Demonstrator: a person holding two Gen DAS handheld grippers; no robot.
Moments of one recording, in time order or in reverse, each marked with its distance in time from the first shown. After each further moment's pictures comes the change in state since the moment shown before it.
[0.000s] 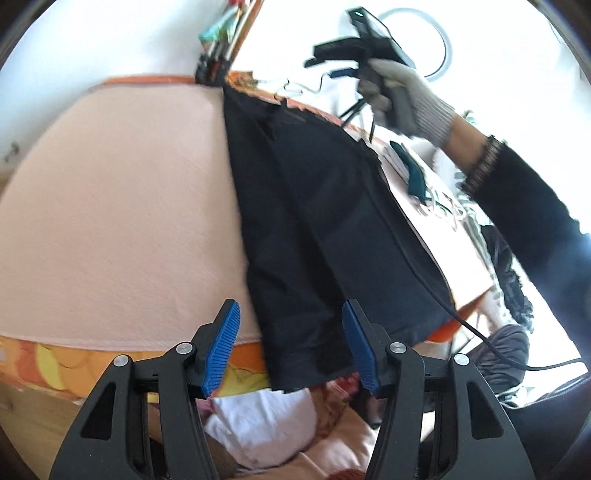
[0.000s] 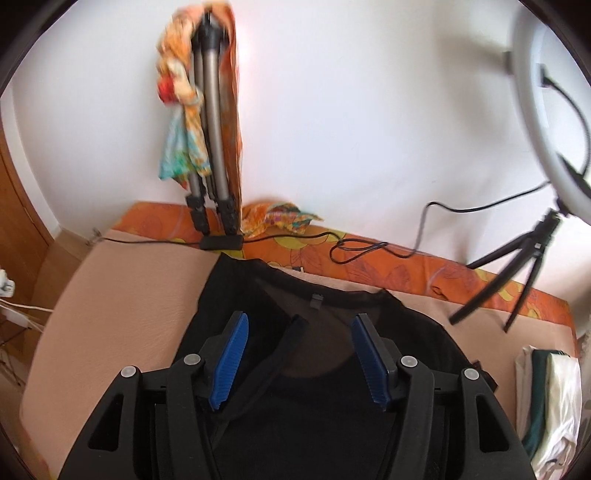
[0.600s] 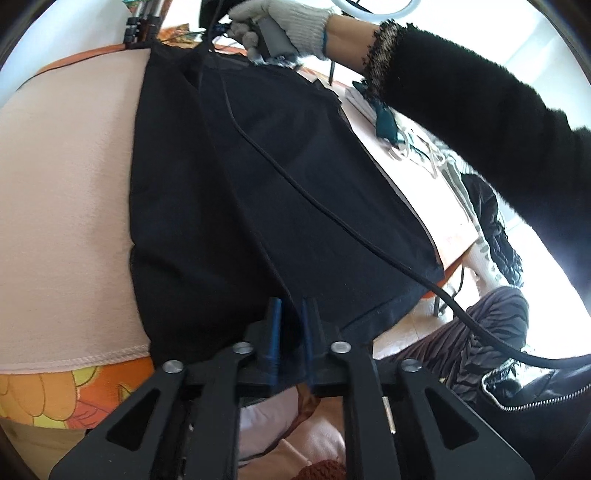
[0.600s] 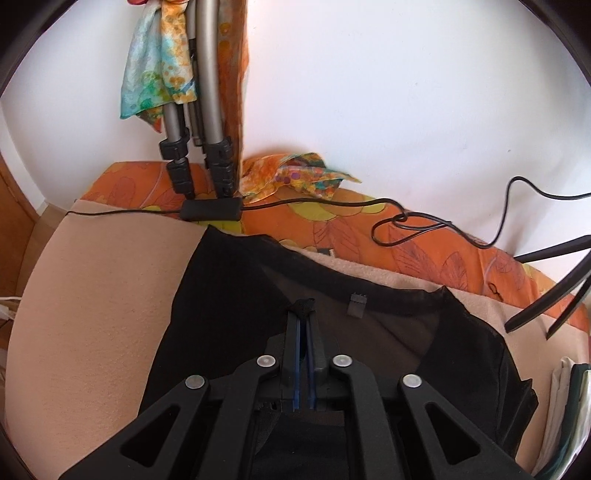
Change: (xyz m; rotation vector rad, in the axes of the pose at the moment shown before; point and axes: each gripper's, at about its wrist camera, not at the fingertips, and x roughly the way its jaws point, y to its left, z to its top) left arm 0.066 -0.050 0.000 0.092 0.211 -0.115; right arm 0.126 0.034 0.010 -0.045 0.171 -0.023
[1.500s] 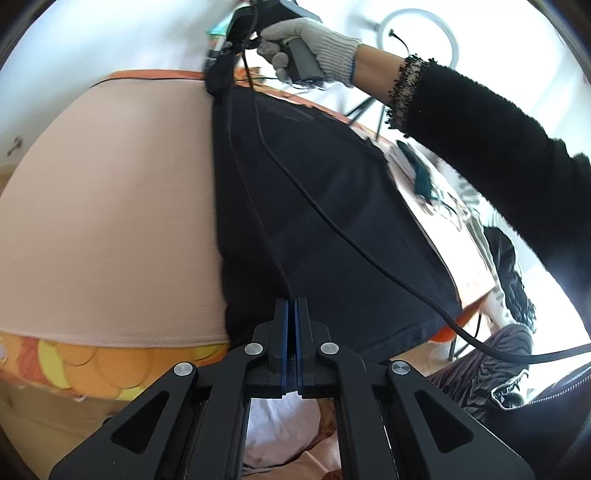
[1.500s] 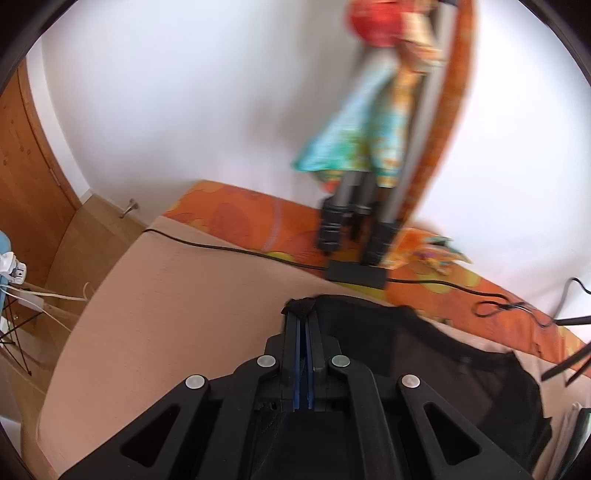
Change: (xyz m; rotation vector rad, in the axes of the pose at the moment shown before) left arm -0.066 0.043 -0.017 -0.122 -0.162 0.115; right arm -0.037 0.113 0.042 -0.100 -0.115 0.113
